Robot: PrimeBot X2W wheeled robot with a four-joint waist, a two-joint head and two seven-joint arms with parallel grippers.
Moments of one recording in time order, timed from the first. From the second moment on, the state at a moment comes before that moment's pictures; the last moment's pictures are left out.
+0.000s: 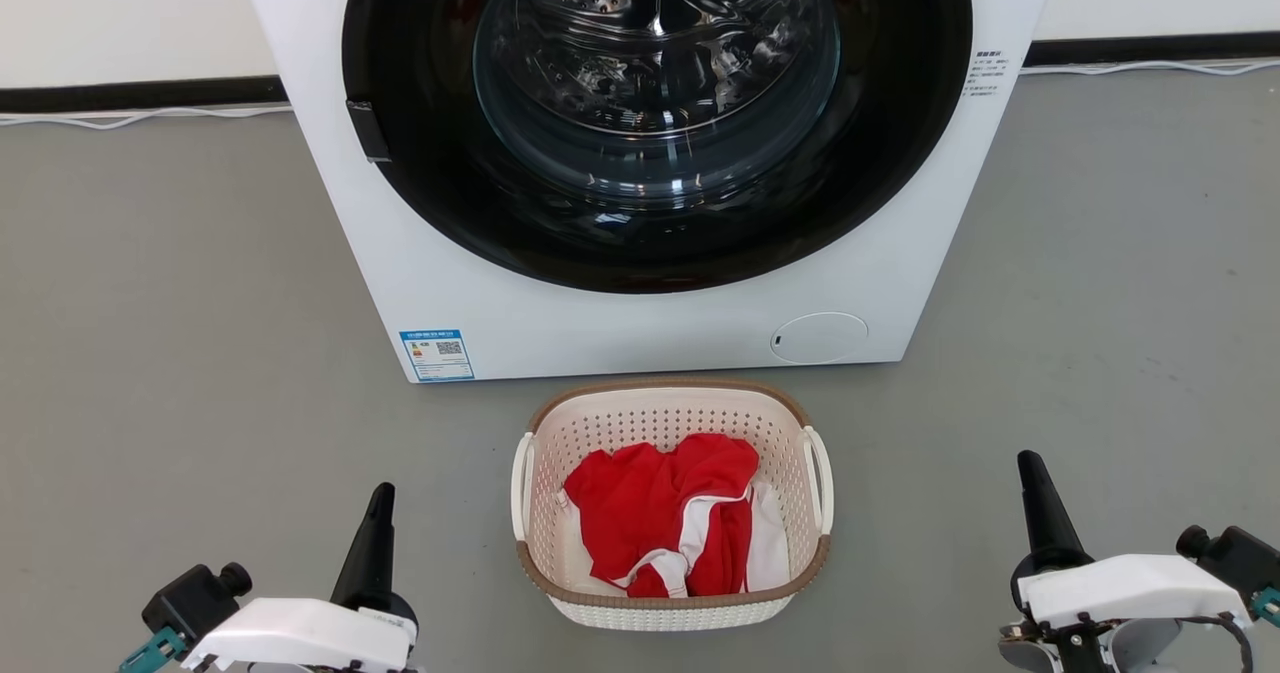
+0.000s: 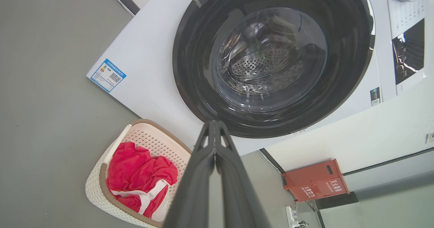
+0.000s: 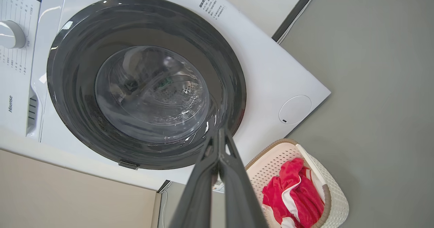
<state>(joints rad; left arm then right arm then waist) -0.03 0.04 -0.03 0.27 -1.00 -0.12 -0.08 -0.08 -0.08 -0.03 0.33 1.02 0.12 -0.07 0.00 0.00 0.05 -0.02</state>
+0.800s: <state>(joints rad) -0.03 0.04 0.01 0.27 -1.24 -0.12 -0.01 -0.08 -0.07 -0.07 0.31 1.25 0.12 -0.01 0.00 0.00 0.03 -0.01</state>
